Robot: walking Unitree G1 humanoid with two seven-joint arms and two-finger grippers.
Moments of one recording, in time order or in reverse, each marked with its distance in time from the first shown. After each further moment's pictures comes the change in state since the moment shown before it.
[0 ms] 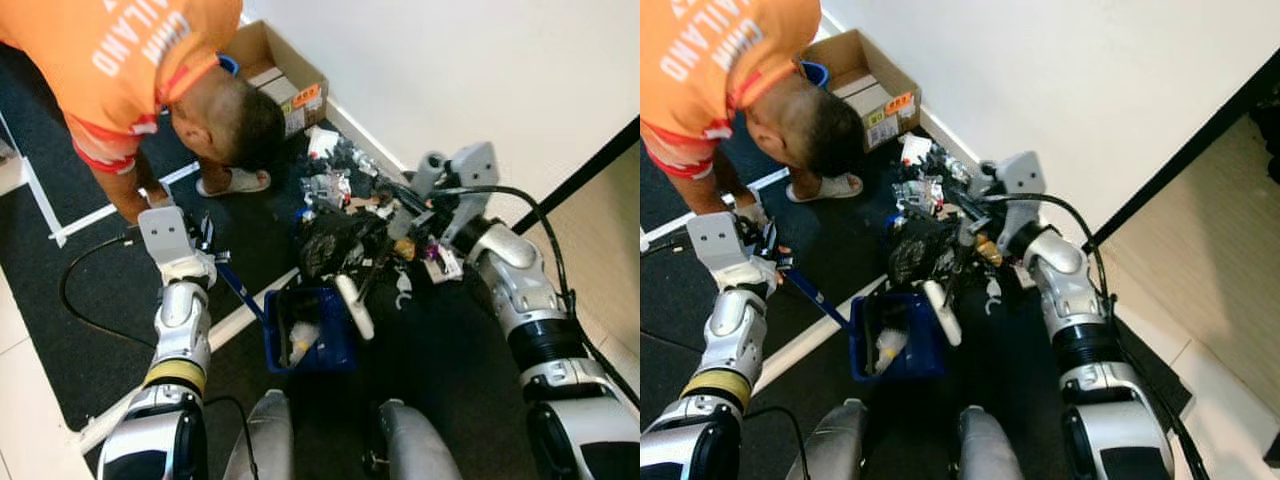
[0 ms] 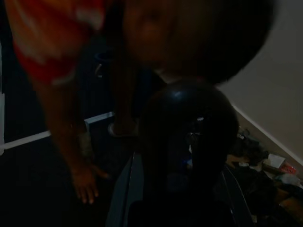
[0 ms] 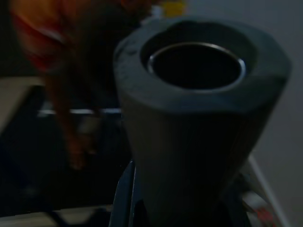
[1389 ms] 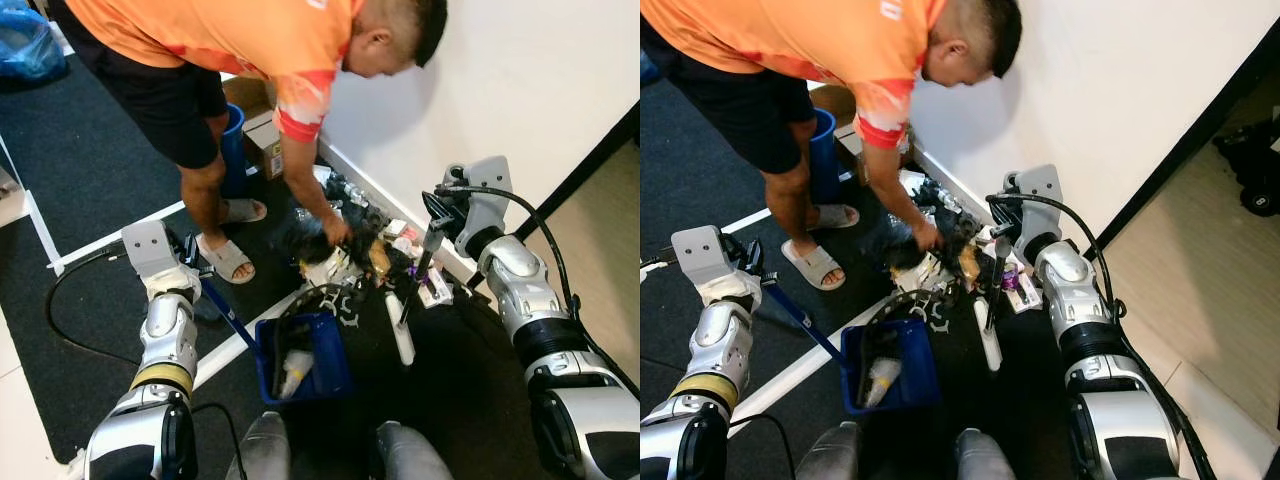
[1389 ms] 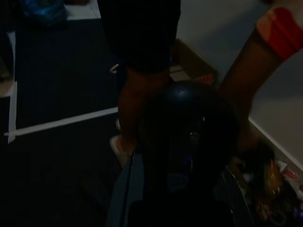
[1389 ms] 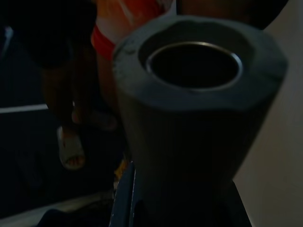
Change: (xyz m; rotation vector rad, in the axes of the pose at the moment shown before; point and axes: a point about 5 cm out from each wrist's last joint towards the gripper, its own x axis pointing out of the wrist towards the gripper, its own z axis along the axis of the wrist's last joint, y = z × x) left arm -0.009 0.019 -0.021 -0.028 0.120 0.065; right arm -0.008 -0.009 -0.036 0.012 0.152 -0.165
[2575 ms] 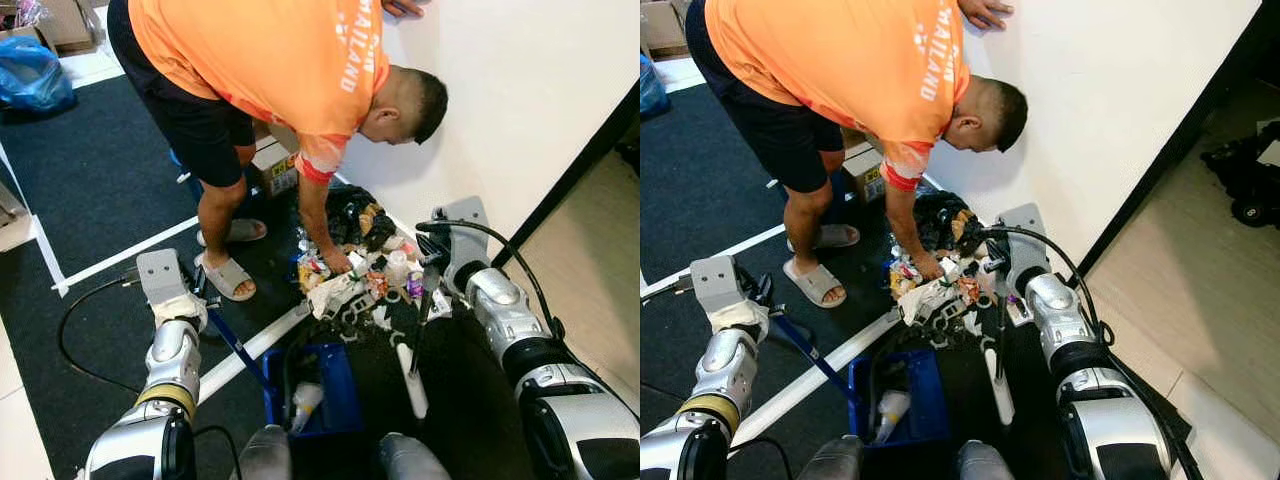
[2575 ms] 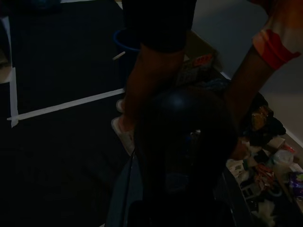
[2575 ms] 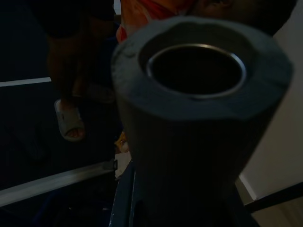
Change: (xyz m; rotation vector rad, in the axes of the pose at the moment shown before) left arm -0.018 0.006 -0.032 0.033 0.130 0.015; right arm -0.009 0.017 -0.042 0.007 0.161 0.000
